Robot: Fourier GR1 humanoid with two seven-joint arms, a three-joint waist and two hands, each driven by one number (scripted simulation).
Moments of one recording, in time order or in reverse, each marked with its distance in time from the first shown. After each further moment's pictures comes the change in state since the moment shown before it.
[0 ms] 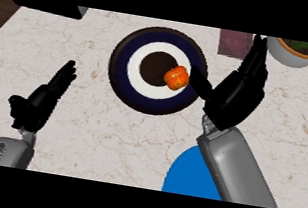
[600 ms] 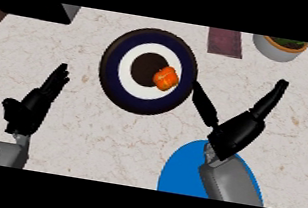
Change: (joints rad) left arm 0.031 0.009 0.025 0.008 0.001 0.013 -0.008; right arm 0.227 0.006 0.047 -0.060 -0.066 -0.497 -0.018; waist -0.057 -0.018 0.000
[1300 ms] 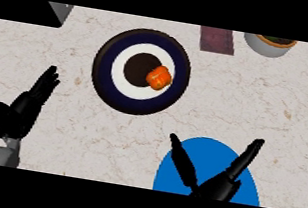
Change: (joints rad) left arm 0.030 0.014 0.044 0.012 0.012 -0.007 -0.025; right arm 0.365 0.002 0.260 -0.072 0.099 -0.205 0.019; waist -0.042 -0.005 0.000
